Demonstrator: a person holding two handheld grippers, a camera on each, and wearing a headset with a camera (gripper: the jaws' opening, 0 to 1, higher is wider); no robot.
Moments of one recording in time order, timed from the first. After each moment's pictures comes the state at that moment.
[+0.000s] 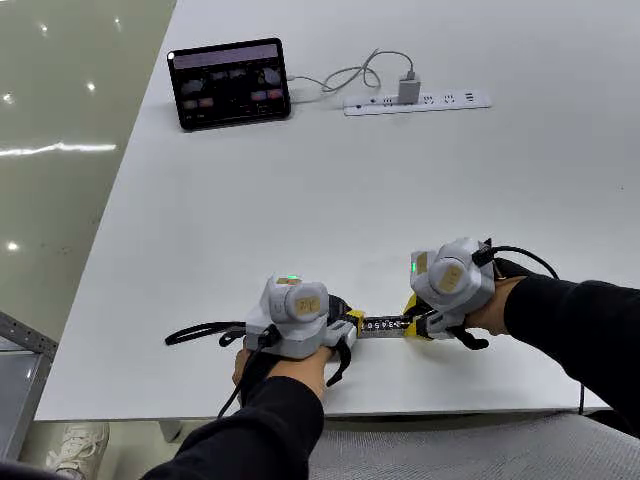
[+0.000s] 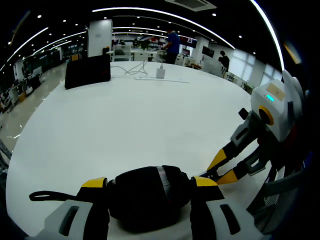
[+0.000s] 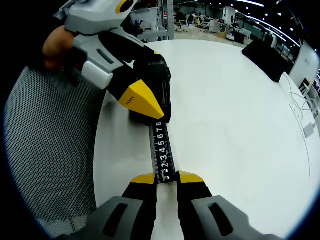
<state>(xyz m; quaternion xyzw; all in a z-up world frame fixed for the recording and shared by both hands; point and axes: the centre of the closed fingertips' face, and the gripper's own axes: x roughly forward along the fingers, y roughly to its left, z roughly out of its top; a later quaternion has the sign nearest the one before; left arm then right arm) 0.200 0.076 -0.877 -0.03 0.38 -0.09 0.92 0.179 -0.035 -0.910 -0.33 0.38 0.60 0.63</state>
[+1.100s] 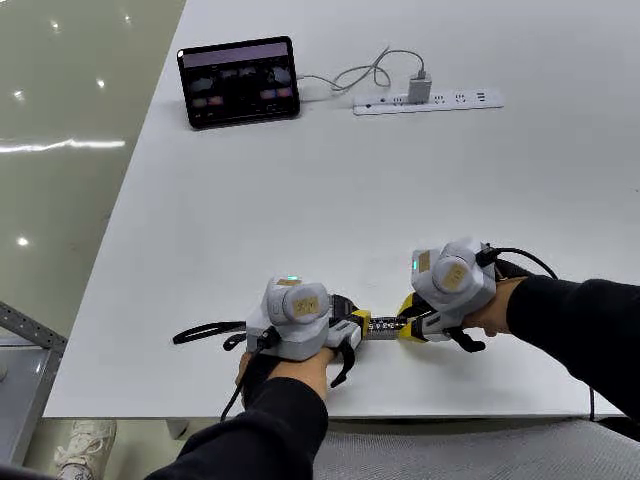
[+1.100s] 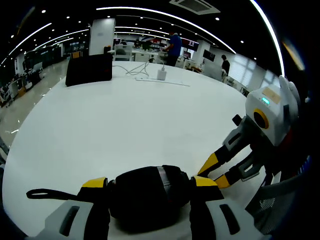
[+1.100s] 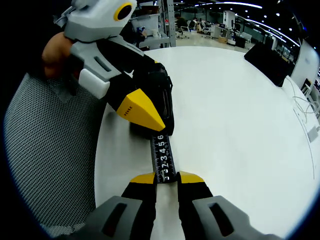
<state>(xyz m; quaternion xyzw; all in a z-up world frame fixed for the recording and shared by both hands) 0.199 0.078 -0.874 -0.05 0.37 -0.09 0.92 0.179 -0.015 -0.907 -0.30 0.37 0.61 0.63</state>
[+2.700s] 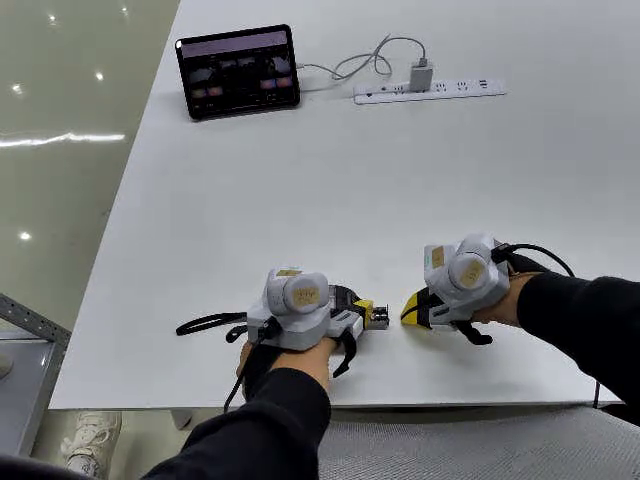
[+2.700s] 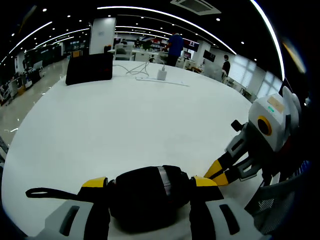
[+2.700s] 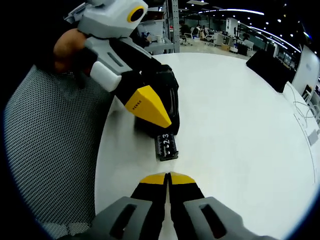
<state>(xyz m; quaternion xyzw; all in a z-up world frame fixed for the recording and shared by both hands) 0.199 0.078 -0.875 -0.06 0.38 -0.09 0.92 0.171 -0.018 -0.914 -0.30 0.34 0.63 0.63</state>
